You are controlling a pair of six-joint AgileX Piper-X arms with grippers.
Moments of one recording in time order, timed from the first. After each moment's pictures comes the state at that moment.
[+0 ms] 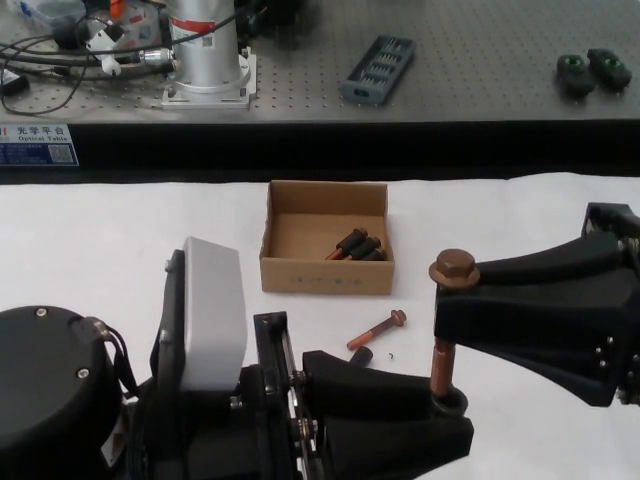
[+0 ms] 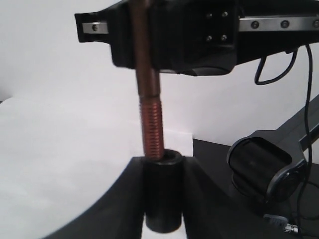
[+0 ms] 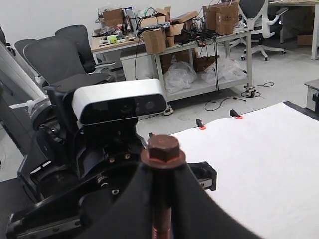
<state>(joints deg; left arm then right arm) -51.6 60.0 -21.6 -43.8 30.2 -8.7 44.1 41.3 -30.7 0.0 -40.1 8.2</state>
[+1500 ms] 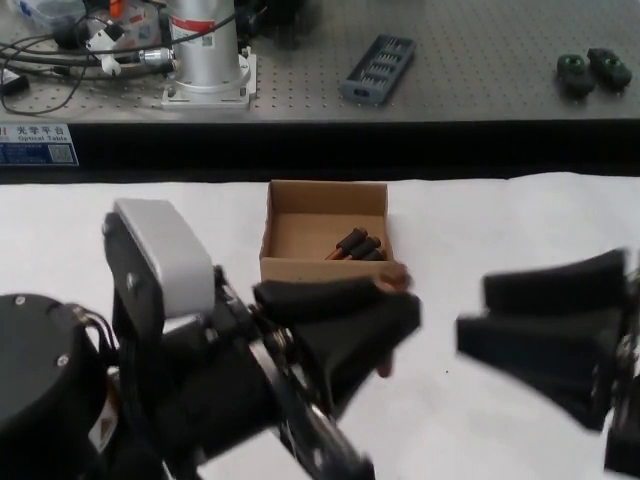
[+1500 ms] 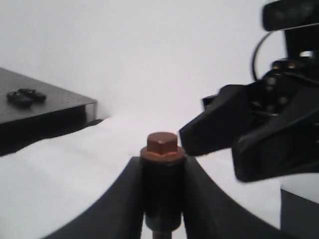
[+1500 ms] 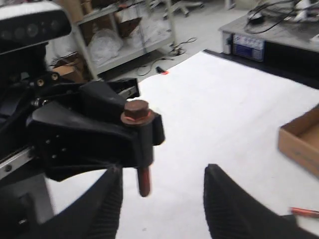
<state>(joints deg) -51.1 60.2 -21.8 -47.2 14.0 -9.8 44.1 36.7 -30.7 13.9 -18.4 8.5</state>
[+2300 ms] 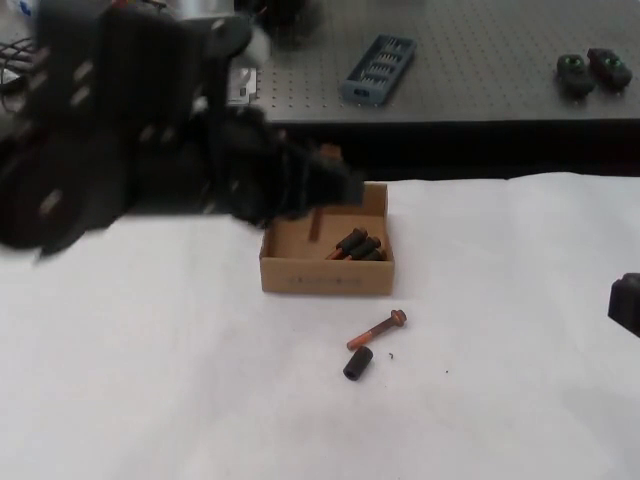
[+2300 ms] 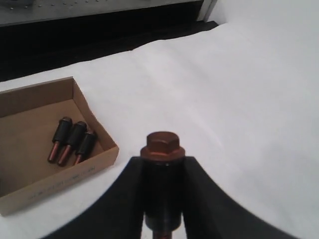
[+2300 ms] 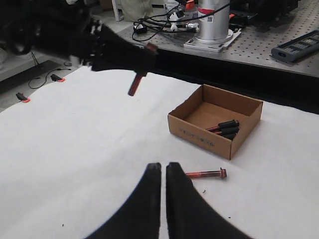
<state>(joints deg) -32.2 80.7 -60.5 4.8 15.8 -11.6 44.1 24.7 -30.7 28.5 -0.7 8.0</state>
